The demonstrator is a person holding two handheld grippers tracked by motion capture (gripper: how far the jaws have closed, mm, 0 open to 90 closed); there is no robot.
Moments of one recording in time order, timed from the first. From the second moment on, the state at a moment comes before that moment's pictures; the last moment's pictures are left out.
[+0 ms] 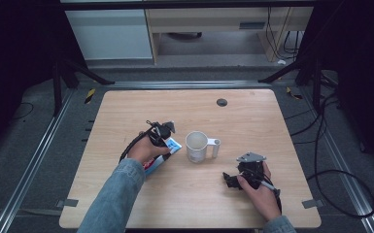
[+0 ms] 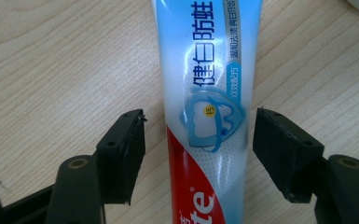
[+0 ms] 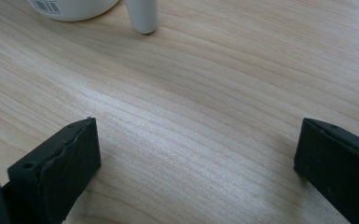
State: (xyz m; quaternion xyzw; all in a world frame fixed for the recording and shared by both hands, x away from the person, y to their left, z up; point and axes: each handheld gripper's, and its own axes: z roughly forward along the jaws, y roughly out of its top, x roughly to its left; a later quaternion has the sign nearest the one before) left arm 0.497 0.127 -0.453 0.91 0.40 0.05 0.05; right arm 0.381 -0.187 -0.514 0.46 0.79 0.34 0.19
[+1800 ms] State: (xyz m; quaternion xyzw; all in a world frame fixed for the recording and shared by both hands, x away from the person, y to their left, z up) left arm 0.494 0.136 -0.454 0.91 0.41 0.04 0.11; right arm 0.380 -0.187 -0.514 0.47 0.79 0.34 0.19
